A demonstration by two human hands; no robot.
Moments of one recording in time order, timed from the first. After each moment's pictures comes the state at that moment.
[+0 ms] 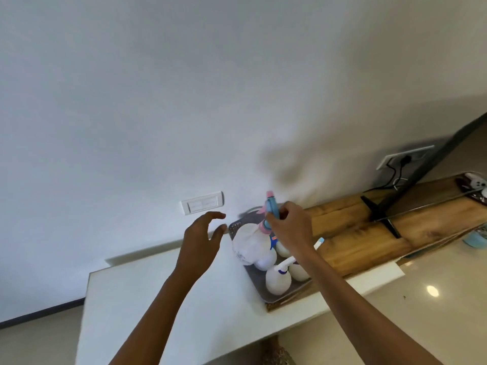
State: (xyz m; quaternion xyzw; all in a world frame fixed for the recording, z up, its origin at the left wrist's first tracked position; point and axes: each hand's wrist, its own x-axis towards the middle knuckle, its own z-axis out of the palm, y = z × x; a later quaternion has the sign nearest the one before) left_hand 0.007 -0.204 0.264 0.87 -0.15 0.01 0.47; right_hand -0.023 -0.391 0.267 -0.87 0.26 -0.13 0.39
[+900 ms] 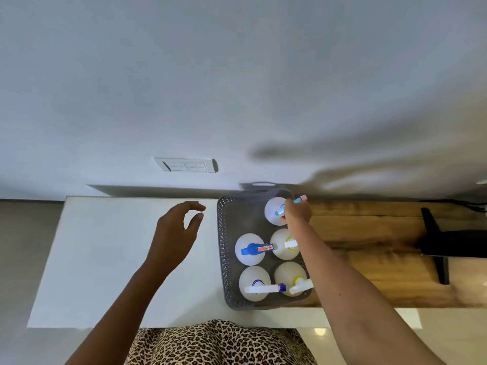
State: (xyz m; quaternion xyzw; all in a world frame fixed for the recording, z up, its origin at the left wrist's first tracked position) left_hand 0.111 -0.302 0.169 0.91 0.10 -0.07 0.40; right_hand 0.179 -0.540 0.037 -0.70 0.50 0.14 0.49
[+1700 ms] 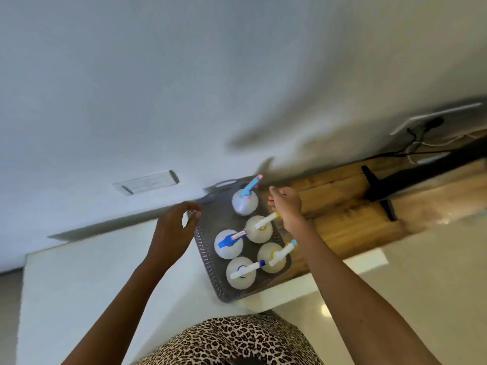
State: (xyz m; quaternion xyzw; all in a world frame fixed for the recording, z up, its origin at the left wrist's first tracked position) left_hand 0.108 -0.337 0.184 0.90 -0.07 -0.11 0.41; right_hand 0.106 -0.577 0.110 -0.70 0.44 0.00 0.55
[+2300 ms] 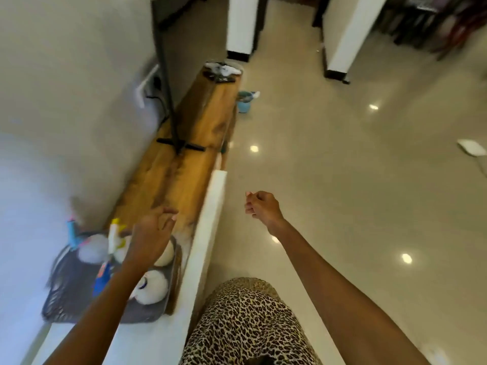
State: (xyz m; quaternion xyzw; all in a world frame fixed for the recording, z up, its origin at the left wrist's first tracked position) left_hand -0.050 -0.470 0.218 0.75 -0.52 -0.26 0.32; right_hand -0.268 -0.576 0.174 -0.46 0.64 -0.29 0.54
